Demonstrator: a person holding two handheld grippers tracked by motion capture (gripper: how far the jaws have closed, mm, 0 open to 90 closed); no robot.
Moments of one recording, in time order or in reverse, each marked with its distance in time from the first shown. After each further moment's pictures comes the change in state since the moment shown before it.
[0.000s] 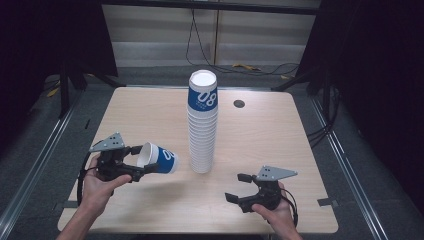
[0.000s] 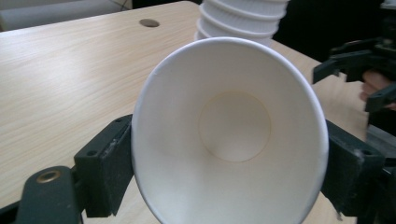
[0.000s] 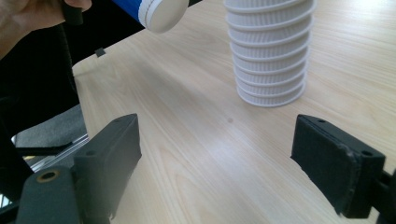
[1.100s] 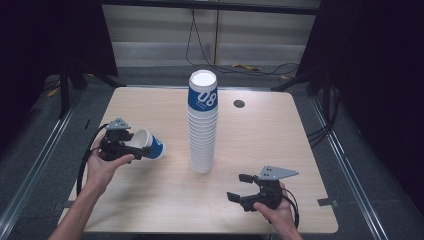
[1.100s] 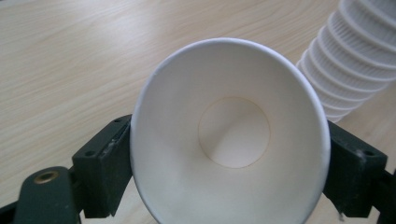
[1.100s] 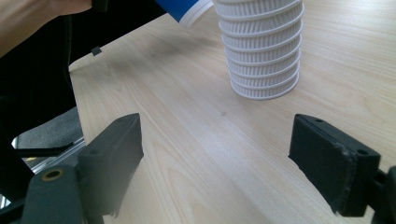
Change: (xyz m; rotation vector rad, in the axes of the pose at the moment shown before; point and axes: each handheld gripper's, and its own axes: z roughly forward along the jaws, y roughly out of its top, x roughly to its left) left arm 0.059 0.011 0.026 0.217 0.260 -0.035; right arm -0.007 -0.005 0.001 0.010 0.007 0.015
